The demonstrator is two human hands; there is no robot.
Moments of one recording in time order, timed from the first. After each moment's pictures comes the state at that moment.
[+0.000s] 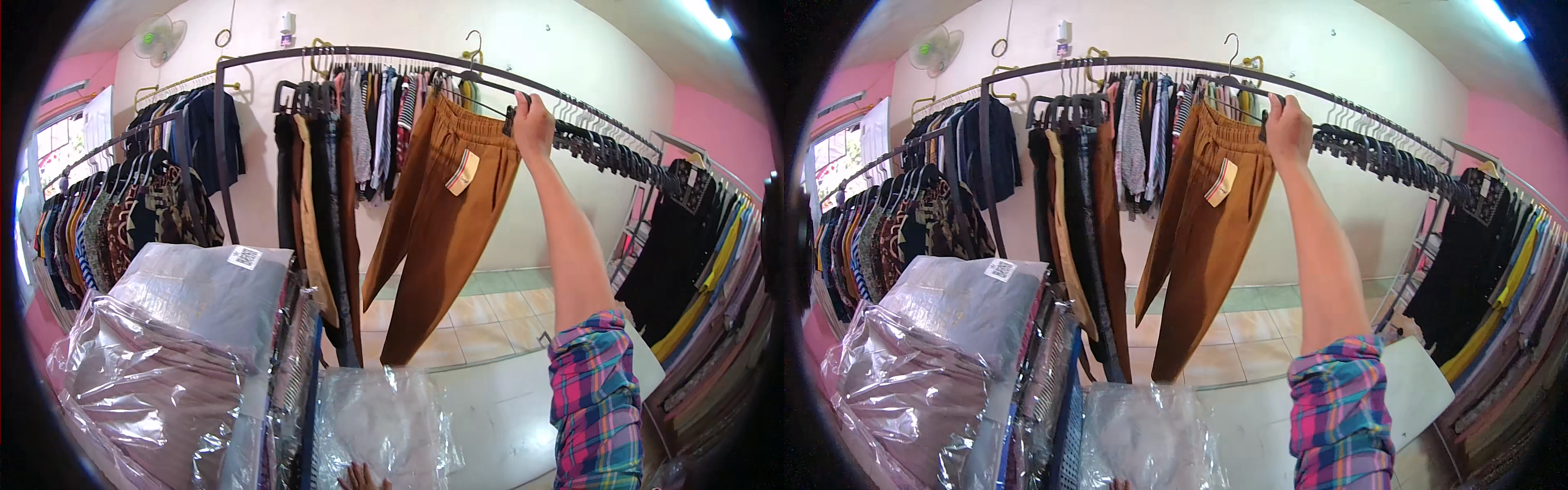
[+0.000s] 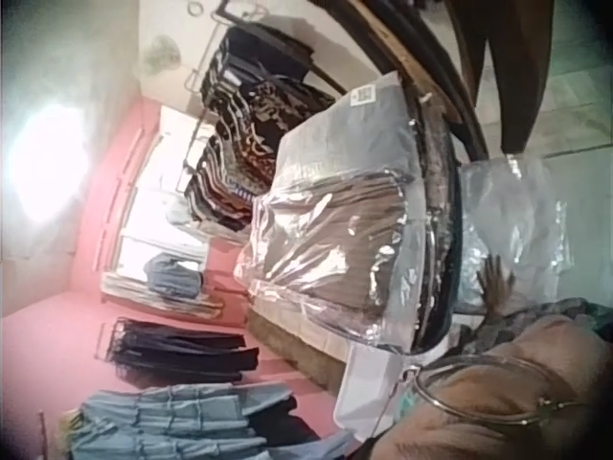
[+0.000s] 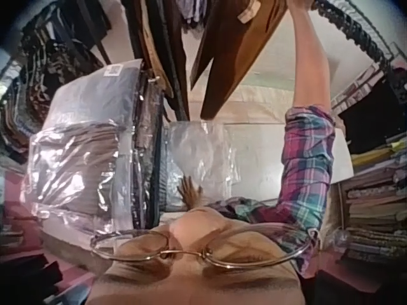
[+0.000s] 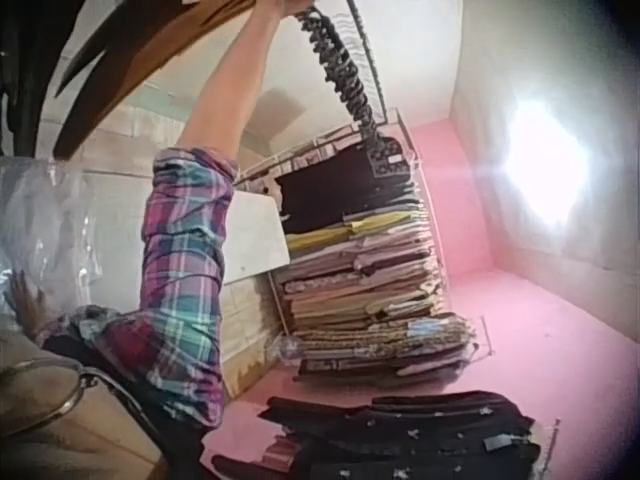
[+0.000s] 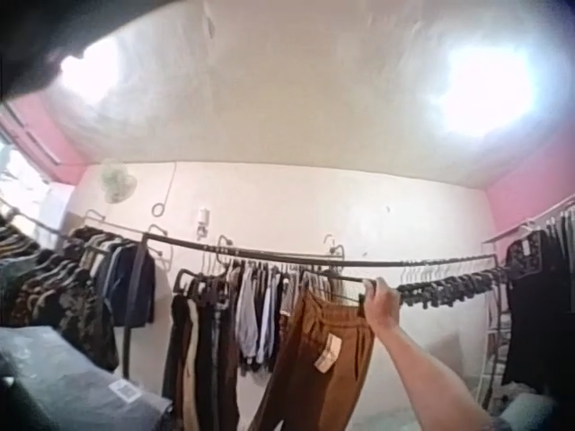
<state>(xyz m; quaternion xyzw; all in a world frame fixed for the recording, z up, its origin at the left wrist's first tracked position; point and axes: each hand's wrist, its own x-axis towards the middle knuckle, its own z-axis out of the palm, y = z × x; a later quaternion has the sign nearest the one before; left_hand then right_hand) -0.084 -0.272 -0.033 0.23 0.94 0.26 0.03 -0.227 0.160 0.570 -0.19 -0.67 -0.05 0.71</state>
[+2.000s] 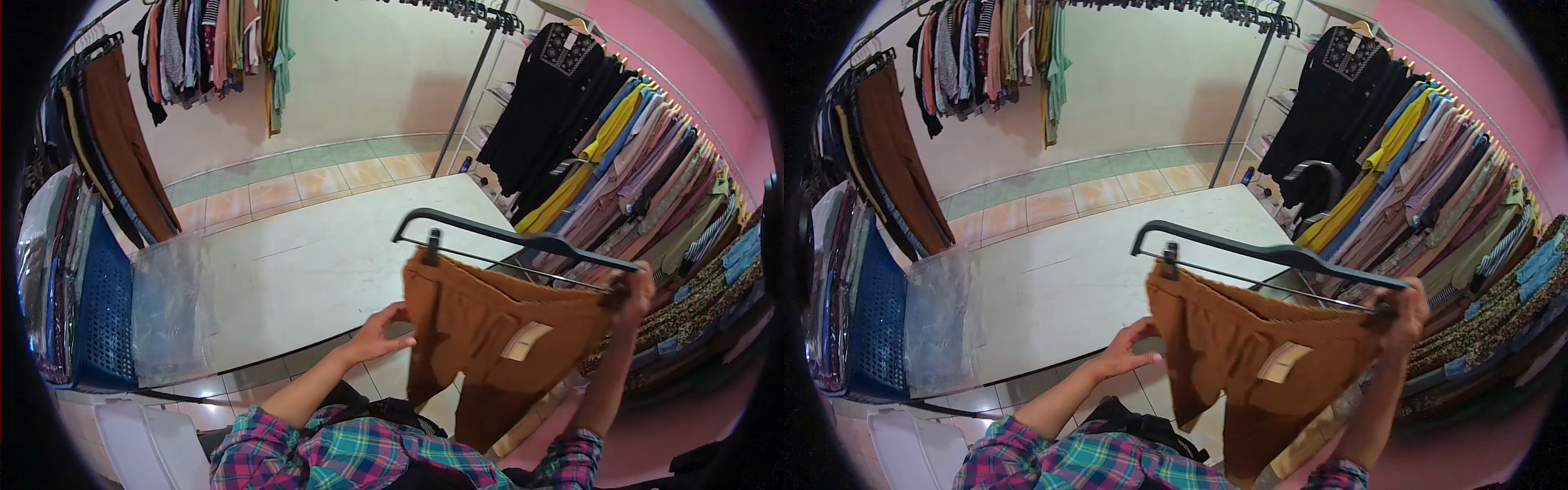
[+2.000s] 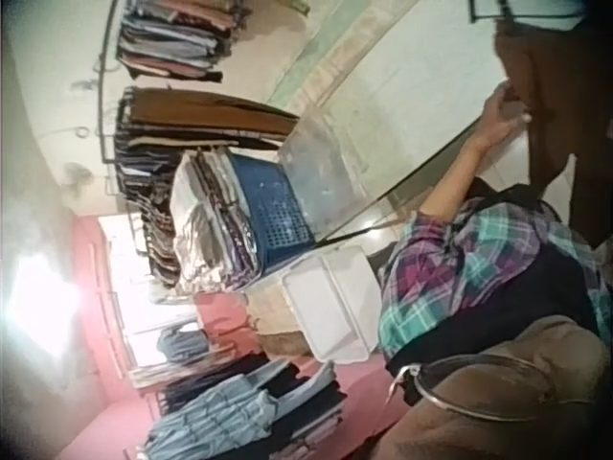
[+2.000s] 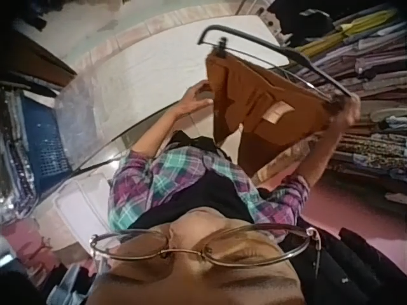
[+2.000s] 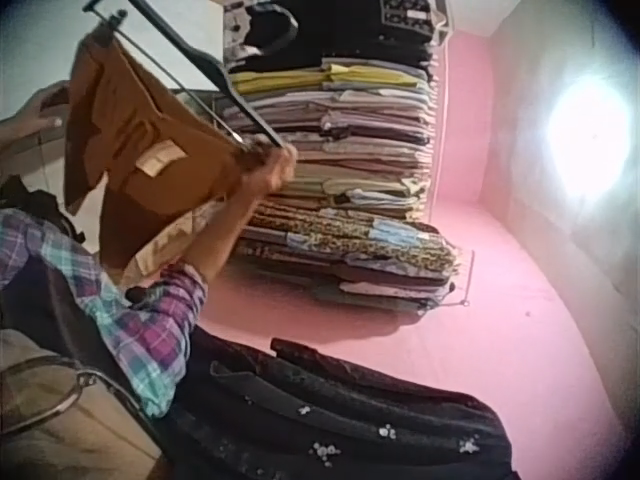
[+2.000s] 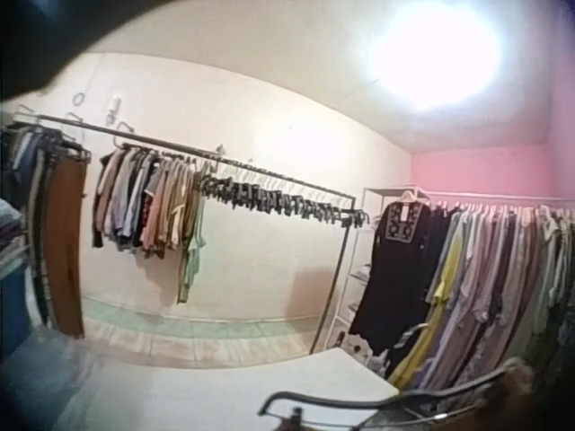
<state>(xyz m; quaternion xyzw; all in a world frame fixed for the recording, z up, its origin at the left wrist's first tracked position) 0.272 0.074 0.134 0.58 0.41 0.51 0.48 0.627 0.207 0.353 -0.26 -0.66 0.34 0.62</state>
